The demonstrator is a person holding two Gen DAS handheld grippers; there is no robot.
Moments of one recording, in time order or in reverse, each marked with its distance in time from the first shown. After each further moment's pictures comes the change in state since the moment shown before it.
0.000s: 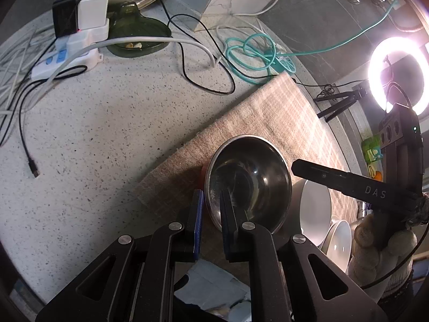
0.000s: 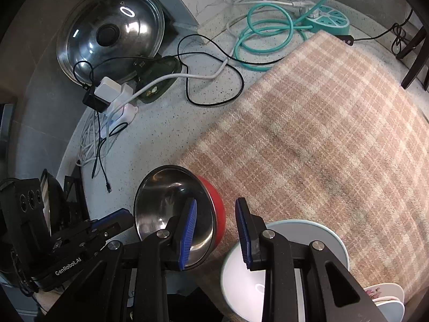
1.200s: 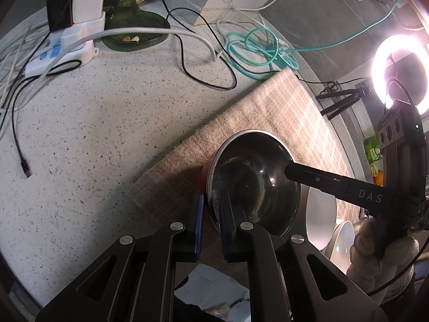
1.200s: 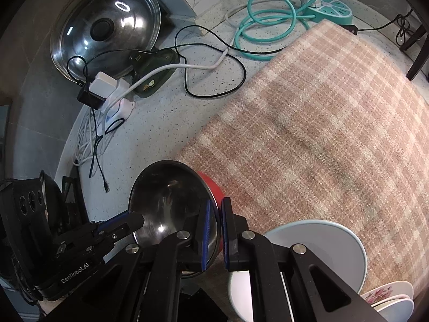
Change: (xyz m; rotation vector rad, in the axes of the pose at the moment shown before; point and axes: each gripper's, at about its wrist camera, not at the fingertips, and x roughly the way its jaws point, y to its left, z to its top) left arm 0.012 -0.001 0.002 -0.001 0.009 0.000; right arm 0.016 0.004 -0.004 0.017 0.019 0.002
